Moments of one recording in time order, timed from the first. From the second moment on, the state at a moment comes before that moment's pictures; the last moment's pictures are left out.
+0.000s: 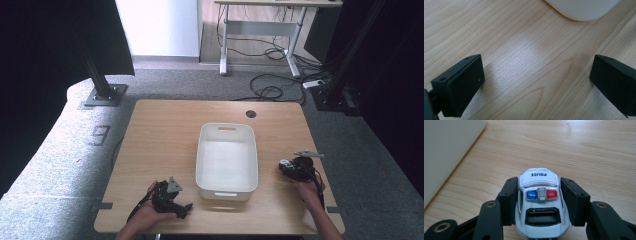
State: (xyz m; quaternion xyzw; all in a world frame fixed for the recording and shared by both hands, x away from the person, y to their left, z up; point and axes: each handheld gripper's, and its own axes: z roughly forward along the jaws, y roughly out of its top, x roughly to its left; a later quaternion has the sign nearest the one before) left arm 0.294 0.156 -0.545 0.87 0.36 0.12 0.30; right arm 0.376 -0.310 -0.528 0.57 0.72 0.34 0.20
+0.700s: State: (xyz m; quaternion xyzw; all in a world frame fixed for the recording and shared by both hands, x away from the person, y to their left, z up) left arm 0.294 0.156 -0.545 0.87 0.36 0.12 0.30; right arm 0.374 -0.280 -0.535 0.55 0.74 0.33 0.19
